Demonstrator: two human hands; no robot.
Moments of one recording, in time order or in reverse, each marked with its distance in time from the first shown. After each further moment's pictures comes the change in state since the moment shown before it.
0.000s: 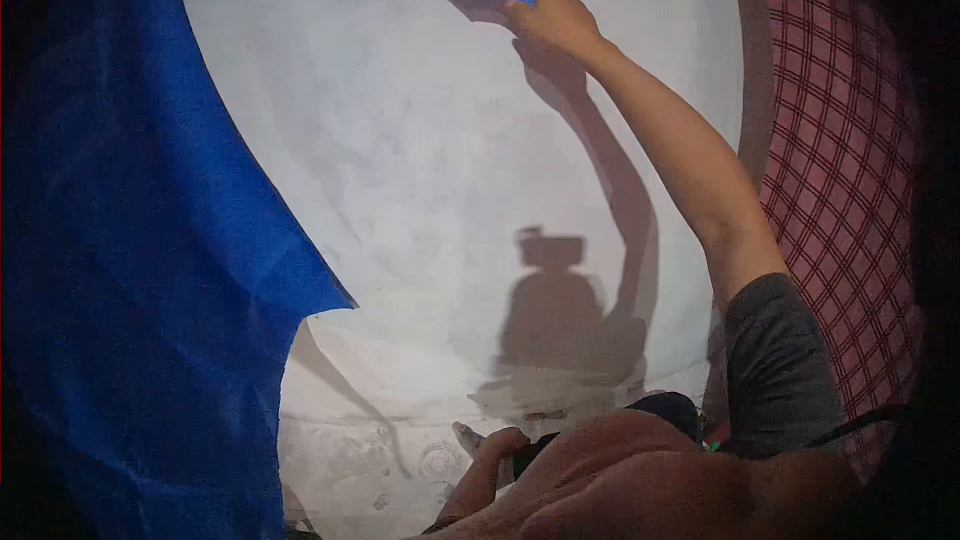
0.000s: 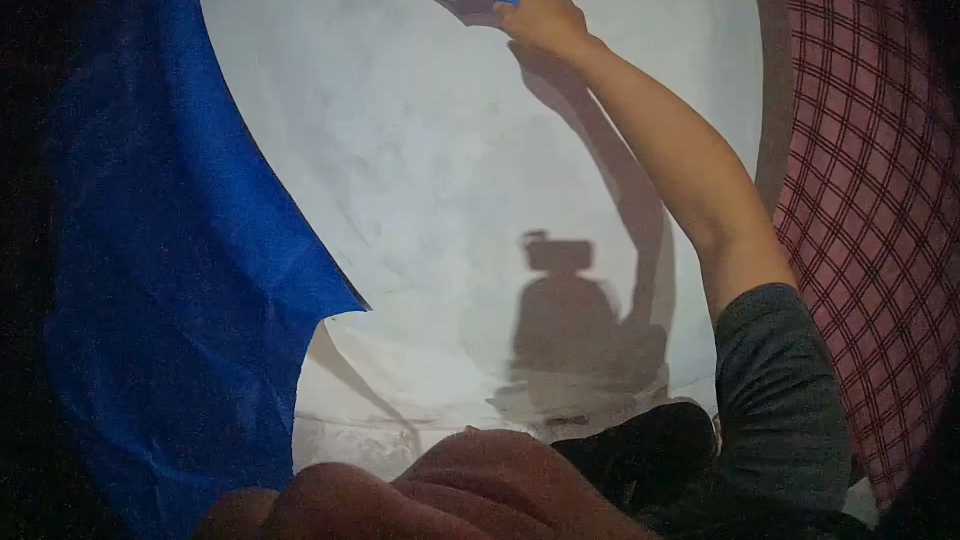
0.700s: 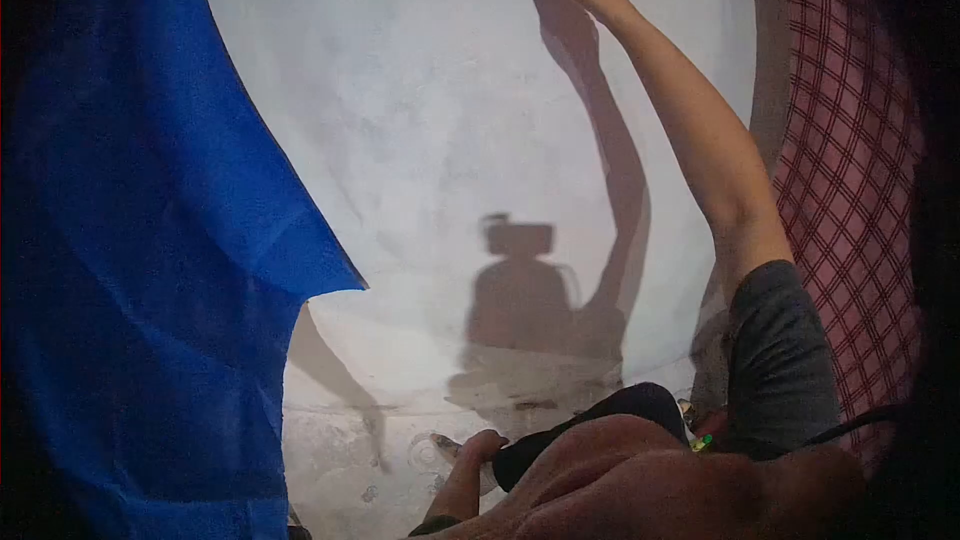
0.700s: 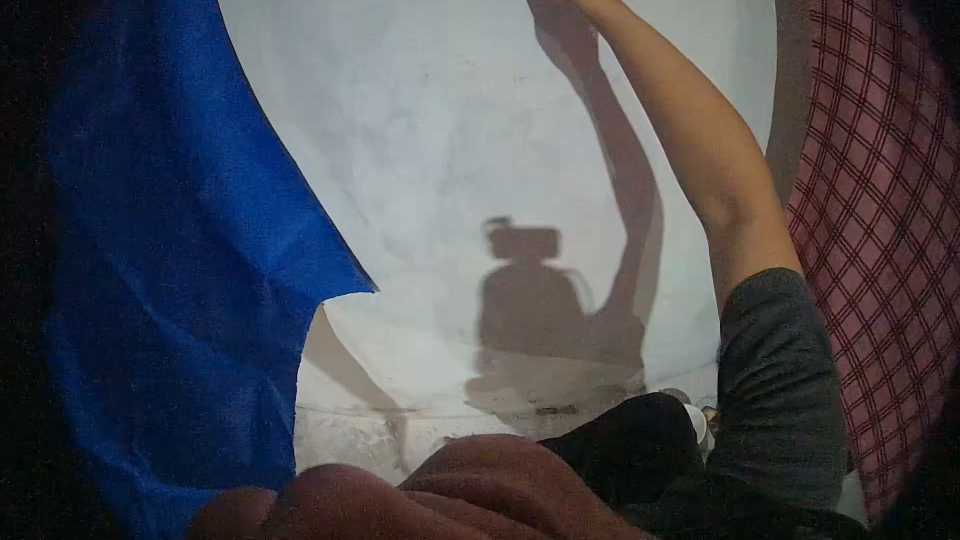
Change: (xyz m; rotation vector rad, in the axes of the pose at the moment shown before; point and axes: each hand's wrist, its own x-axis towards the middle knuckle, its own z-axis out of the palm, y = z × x) left_hand -0.036 -0.014 0.035 -0.526 -0.003 -0.487; right_hand 0.016 -0.025 -0.031 0.258 0.145 0.039
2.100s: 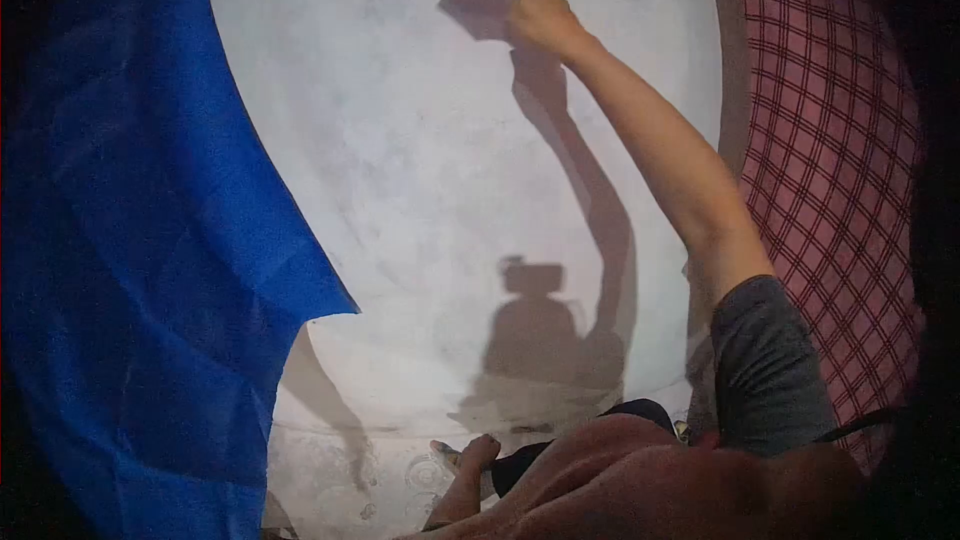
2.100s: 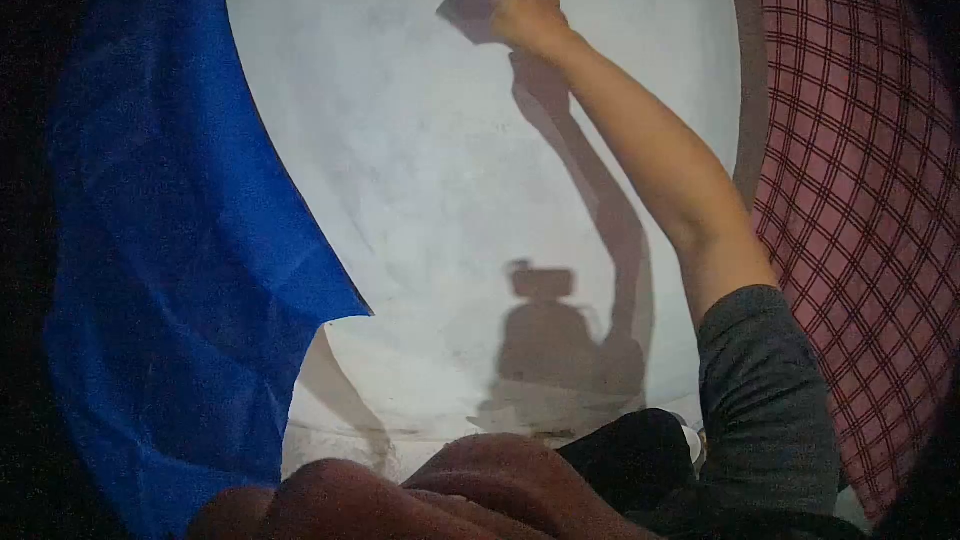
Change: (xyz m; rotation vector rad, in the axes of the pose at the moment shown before) left_hand -0.087 0.092 -0.036 0.131 0.339 0.059; right_hand 0.009 -0.015 -0.031 -0.289 -0.047 0.038
